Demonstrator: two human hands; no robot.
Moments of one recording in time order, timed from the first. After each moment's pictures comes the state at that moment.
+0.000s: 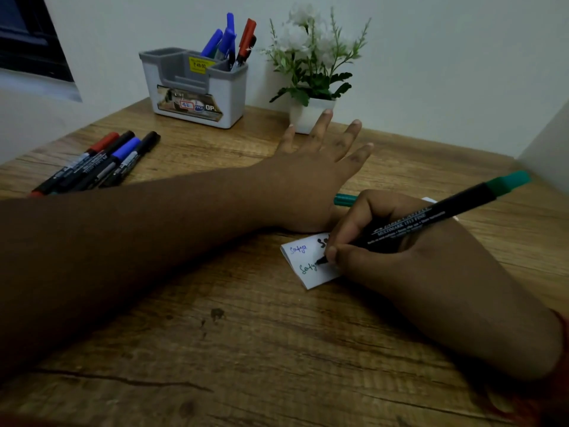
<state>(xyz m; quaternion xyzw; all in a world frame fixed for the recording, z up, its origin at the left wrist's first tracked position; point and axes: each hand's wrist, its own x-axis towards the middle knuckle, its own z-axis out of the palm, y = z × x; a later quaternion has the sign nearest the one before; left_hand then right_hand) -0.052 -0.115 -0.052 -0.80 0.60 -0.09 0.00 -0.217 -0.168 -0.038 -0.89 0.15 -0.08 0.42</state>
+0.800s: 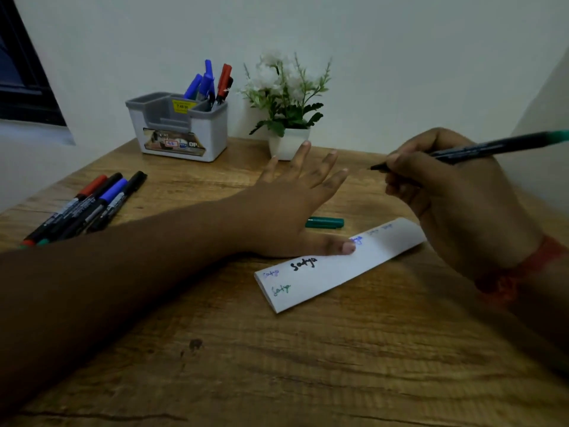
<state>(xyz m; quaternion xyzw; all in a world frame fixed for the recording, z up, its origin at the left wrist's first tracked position) -0.052 -0.113 -0.049 -0.78 0.62 -0.04 -0.03 -0.218 -0.238 -0.009 -0.72 0.12 -0.36 0.58</state>
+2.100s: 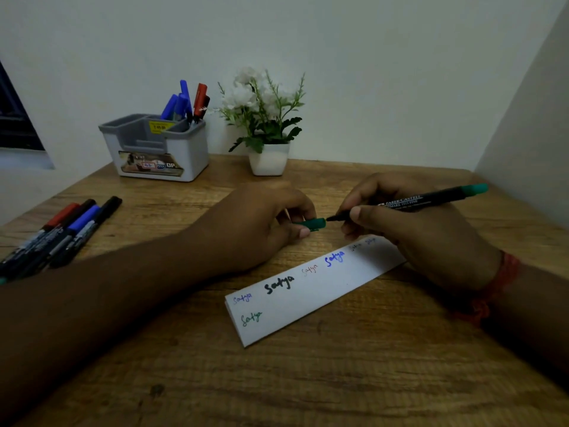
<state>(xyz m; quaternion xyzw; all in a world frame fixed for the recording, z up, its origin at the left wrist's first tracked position) -0.053 -0.106 -0.044 -0.73 0.62 -0.05 -0.28 -0.225 -0.255 -0.025 -0.83 0.10 -0.25 0.49</state>
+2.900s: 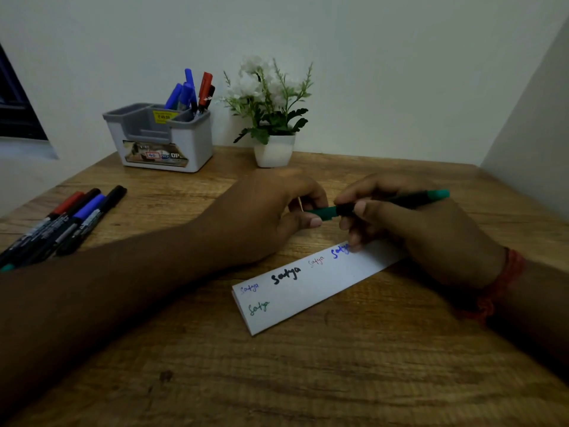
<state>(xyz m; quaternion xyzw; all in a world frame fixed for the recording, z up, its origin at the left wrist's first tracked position) -0.055 -0.106 -0.044 -0.69 0.65 -0.10 -0.30 -0.223 -0.254 -0.032 -0.81 0.05 -0.22 0.54</state>
